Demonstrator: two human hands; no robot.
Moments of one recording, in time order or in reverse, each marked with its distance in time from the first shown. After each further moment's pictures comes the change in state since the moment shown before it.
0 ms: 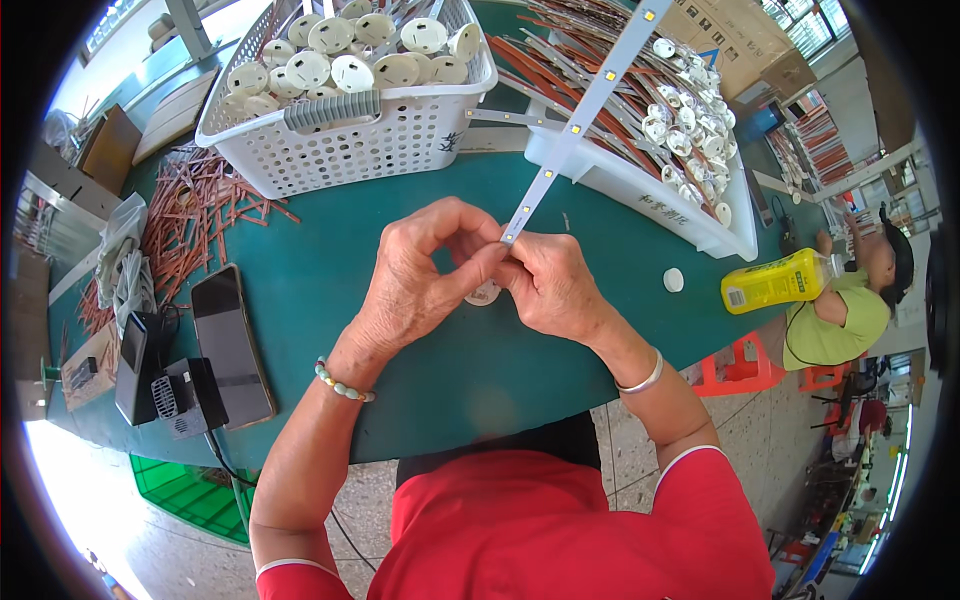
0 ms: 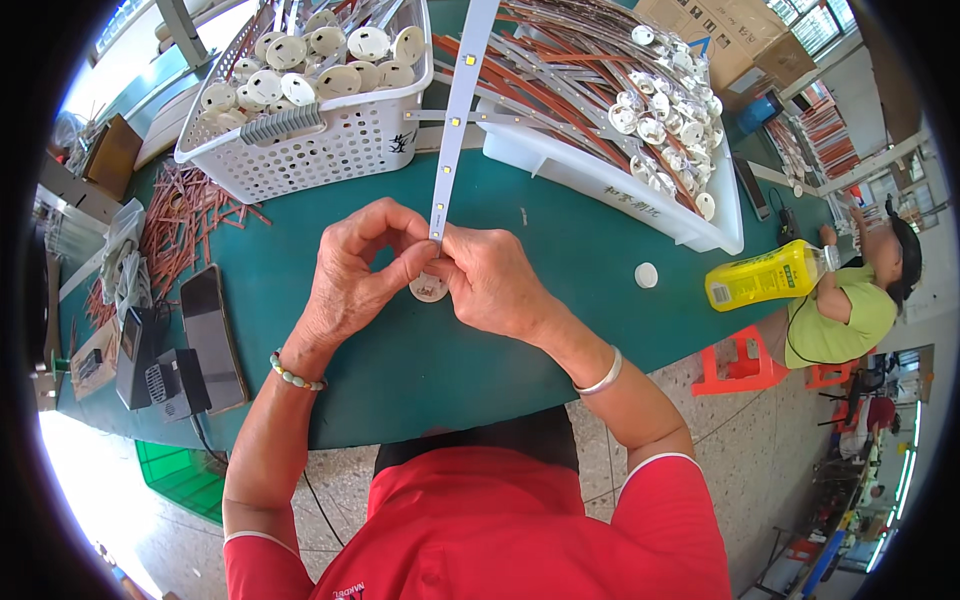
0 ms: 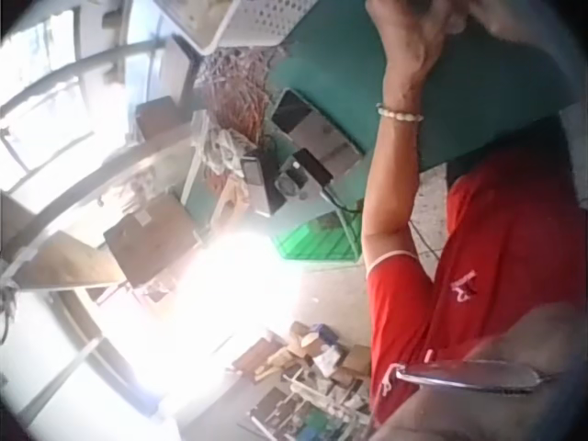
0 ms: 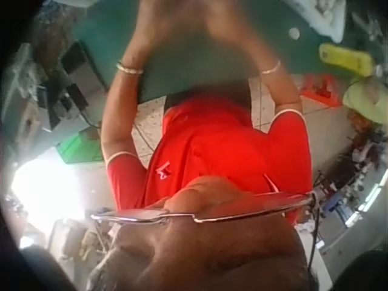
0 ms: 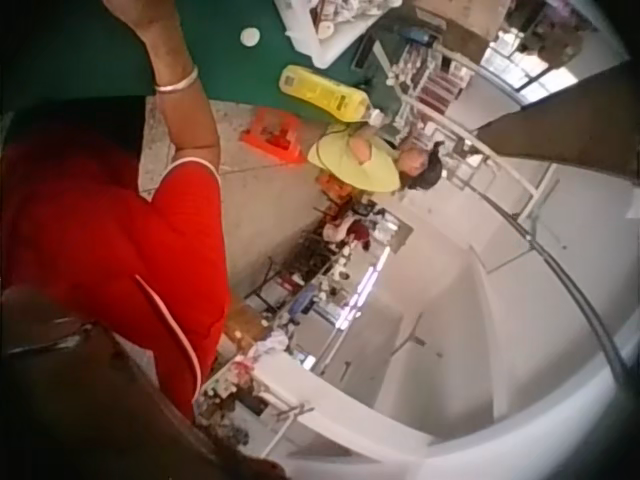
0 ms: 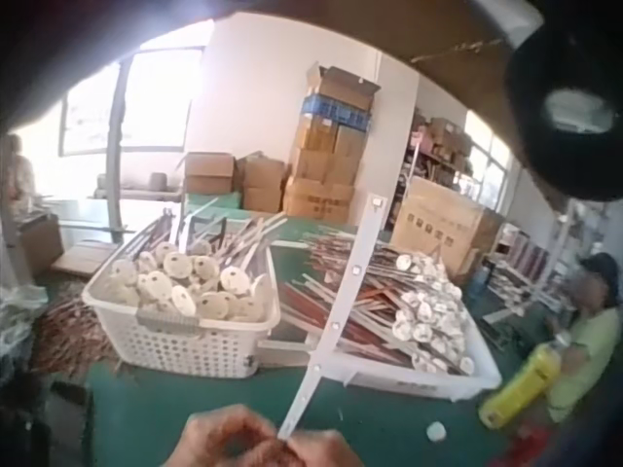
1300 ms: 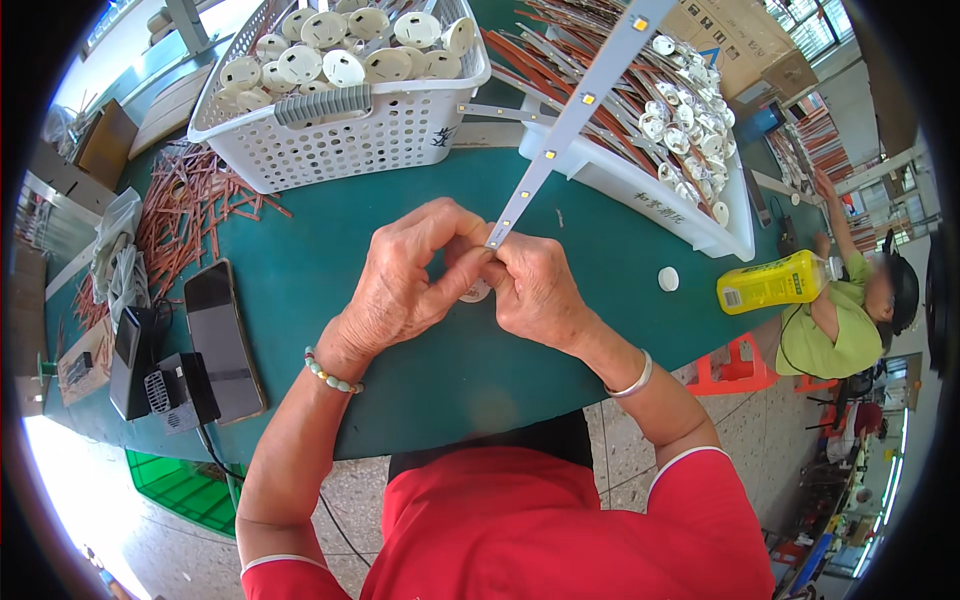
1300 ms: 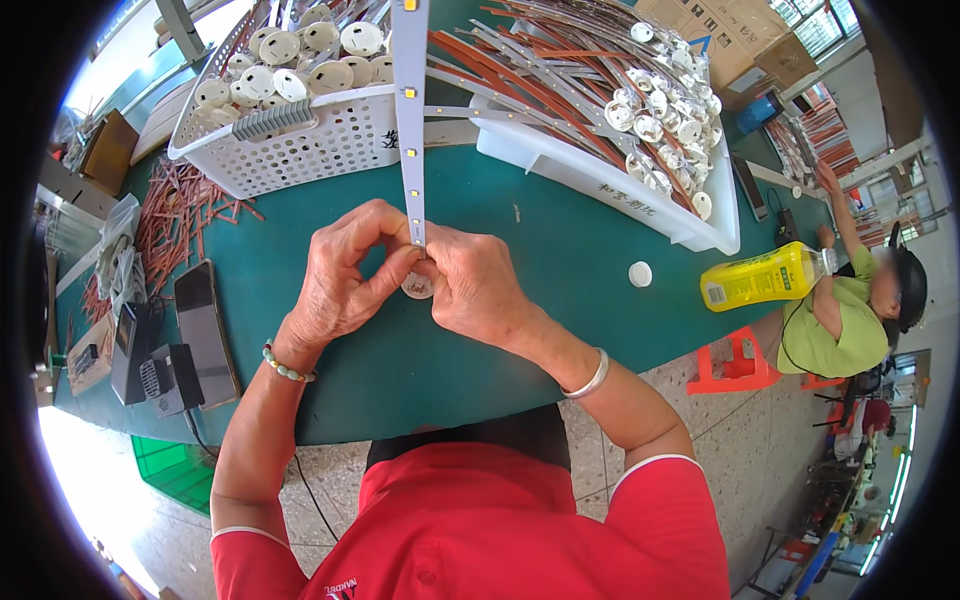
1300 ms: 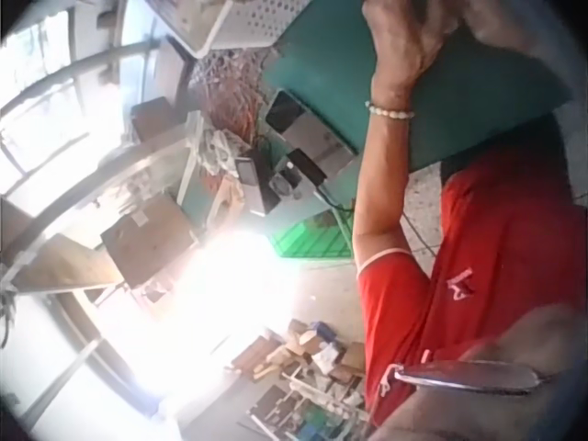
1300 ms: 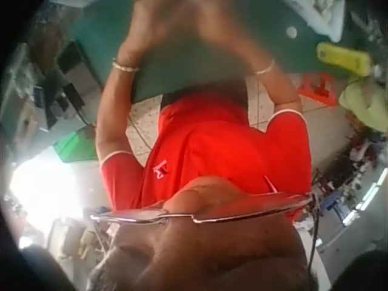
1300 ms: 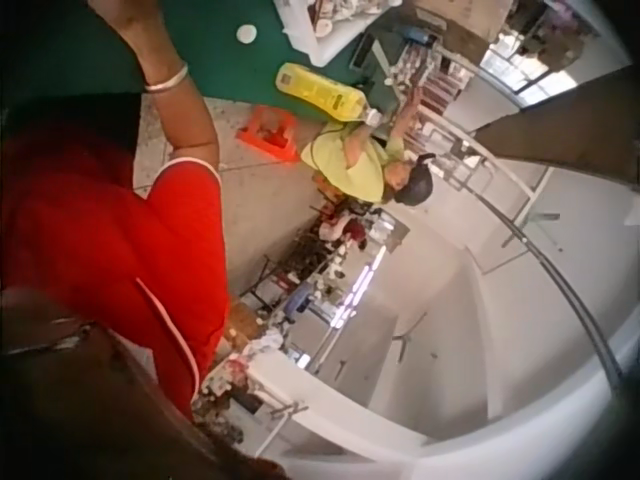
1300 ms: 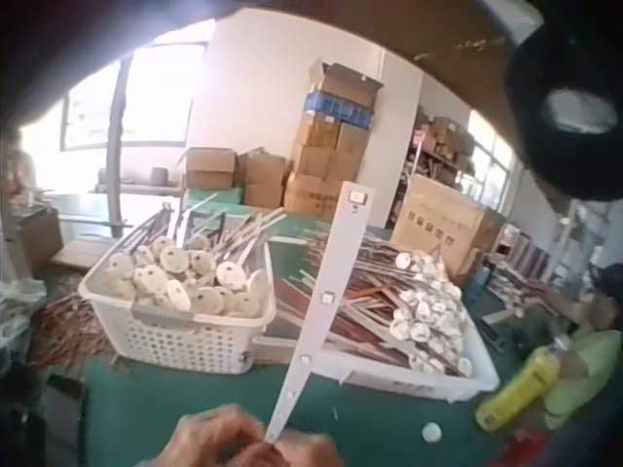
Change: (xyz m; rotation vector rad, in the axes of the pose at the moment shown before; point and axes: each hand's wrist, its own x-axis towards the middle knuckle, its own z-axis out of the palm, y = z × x) left_hand -0.001 0.006 -0.007 0.247 -0.080 0.153; right_hand -0.002 -0.002 0.010 -0.004 0.077 -0.016
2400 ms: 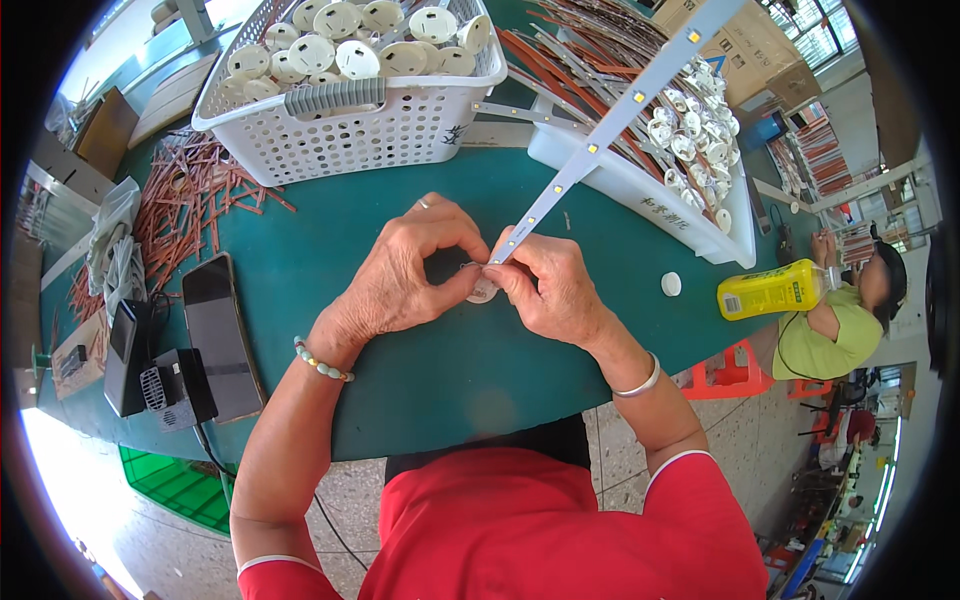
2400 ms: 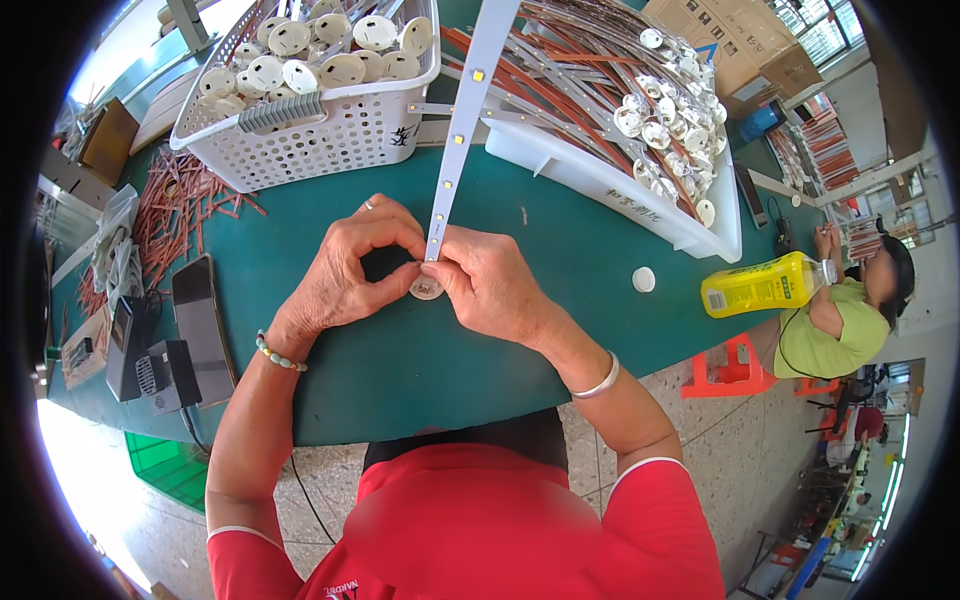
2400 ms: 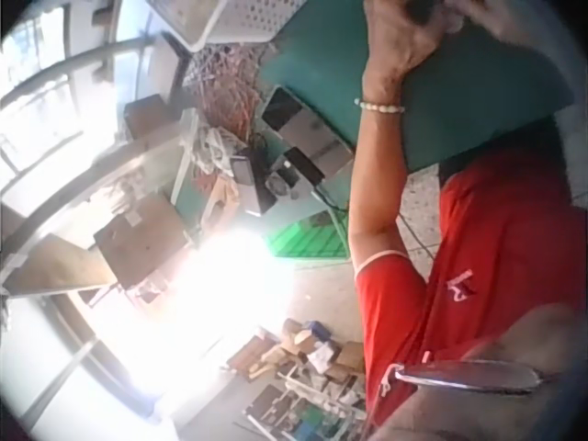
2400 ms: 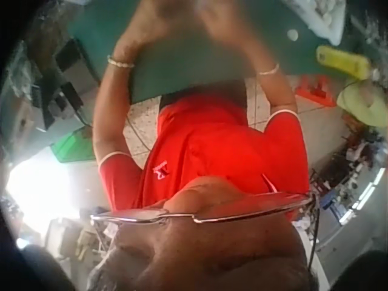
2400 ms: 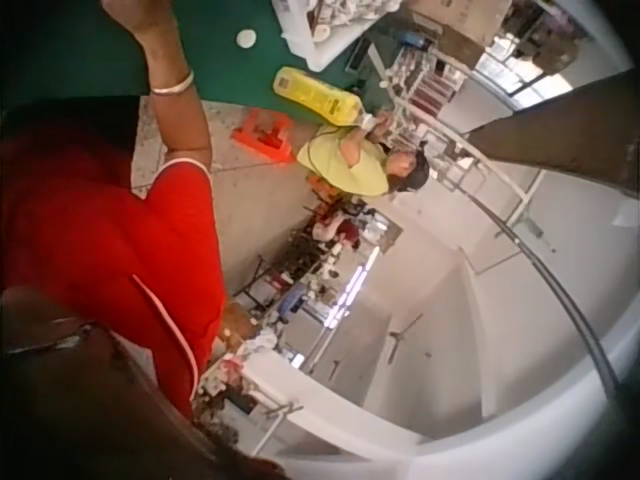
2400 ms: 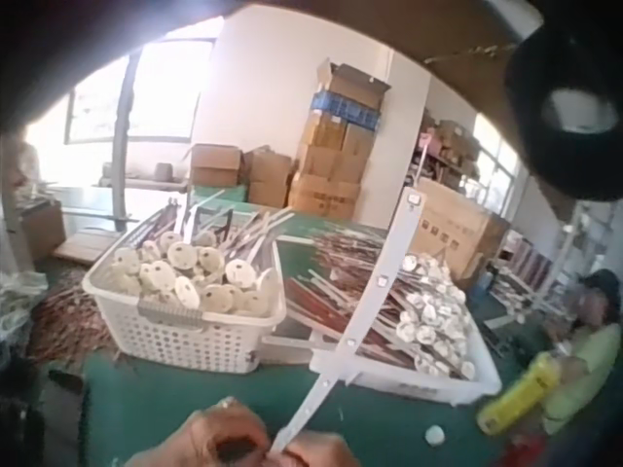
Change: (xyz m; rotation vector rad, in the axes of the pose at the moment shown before) left_hand -0.002 -0.025 -0.005 -0.011 -0.112 0.018; right_hand -0.002 0.008 -0.007 0.109 -0.066 0.017
